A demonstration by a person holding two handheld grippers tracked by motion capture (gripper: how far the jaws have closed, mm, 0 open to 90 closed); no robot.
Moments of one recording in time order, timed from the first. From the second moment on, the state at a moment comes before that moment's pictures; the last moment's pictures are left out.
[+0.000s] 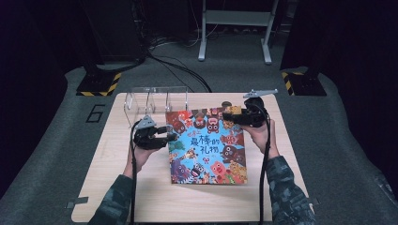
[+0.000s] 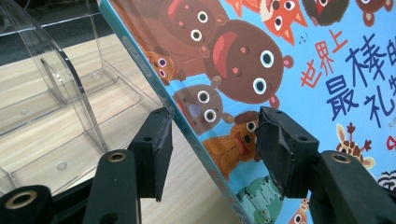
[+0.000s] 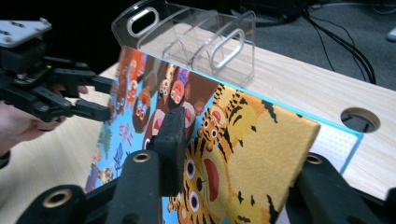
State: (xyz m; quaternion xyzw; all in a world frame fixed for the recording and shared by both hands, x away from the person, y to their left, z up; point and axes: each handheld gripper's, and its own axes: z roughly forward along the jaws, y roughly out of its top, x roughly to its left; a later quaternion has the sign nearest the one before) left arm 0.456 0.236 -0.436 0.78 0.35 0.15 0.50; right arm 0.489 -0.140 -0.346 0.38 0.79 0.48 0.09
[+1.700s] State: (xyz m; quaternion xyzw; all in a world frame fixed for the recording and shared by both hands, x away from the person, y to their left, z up) left arm 0.436 0.256 -0.405 0.77 0.33 0.22 0.50; right arm 0.494 -0.116 -0.348 0.37 0.79 0.47 0.13
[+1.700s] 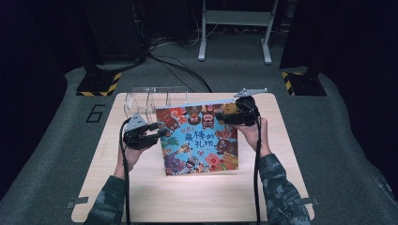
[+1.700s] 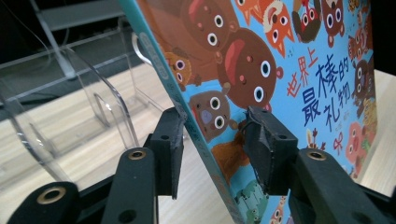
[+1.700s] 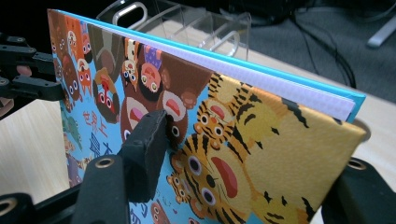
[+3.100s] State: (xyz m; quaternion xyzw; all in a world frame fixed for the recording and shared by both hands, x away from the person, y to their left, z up) left arm 0.436 0.253 -0.386 0.76 0.29 0.25 0.52; right arm 0.488 -0.110 -0.342 0.33 0.79 0.48 0.16
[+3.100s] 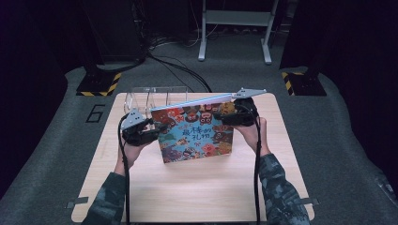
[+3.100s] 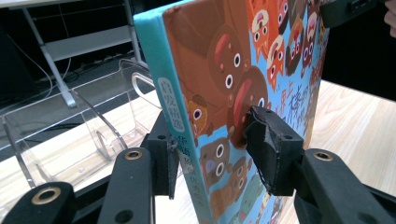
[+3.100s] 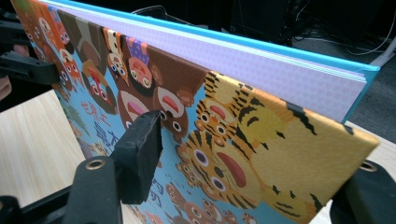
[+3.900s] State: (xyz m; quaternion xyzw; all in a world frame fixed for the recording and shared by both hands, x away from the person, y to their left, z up) left arm 0.427 0.257 -0.385 0.77 0.27 0.24 0.53; right arm 0.488 -0.107 -0.341 0.32 0.81 0.45 0.17
